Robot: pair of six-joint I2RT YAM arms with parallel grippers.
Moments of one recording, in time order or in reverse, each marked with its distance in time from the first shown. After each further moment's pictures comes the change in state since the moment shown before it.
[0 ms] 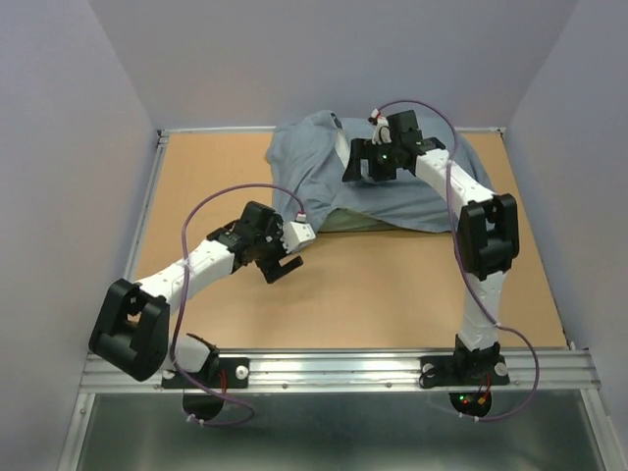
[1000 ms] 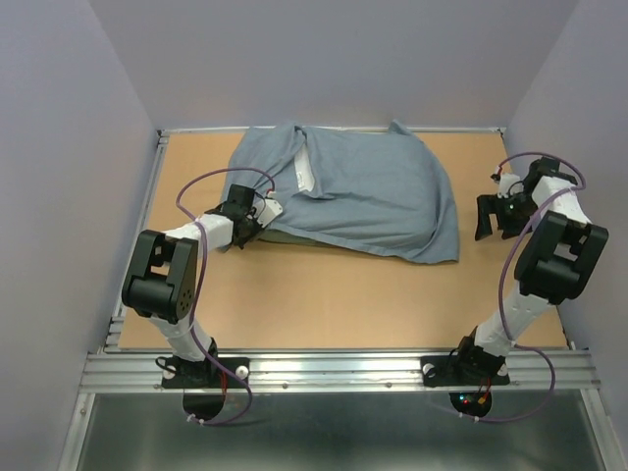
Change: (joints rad) left arm 0.215 0.344 0.089 0.197 -0.345 0.041; right arm -0.716 -0.267 -0.405 -0.426 0.140 -0.745
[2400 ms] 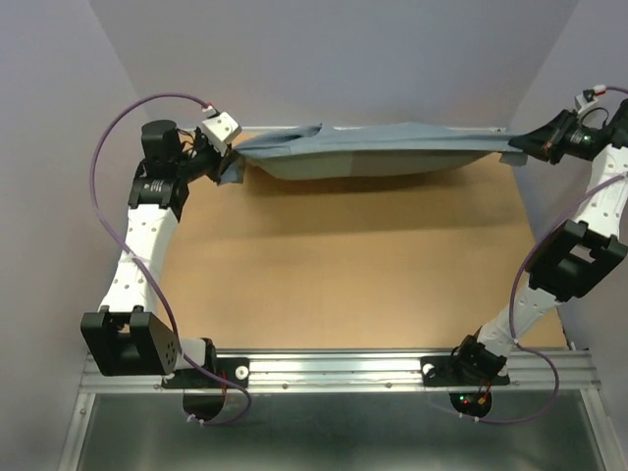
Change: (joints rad) left arm 0.264 -0.356 0.374 -0.103 0.735 -0.144; right arm -0.177 0.099 0.624 -0.077 -0.803 0.665
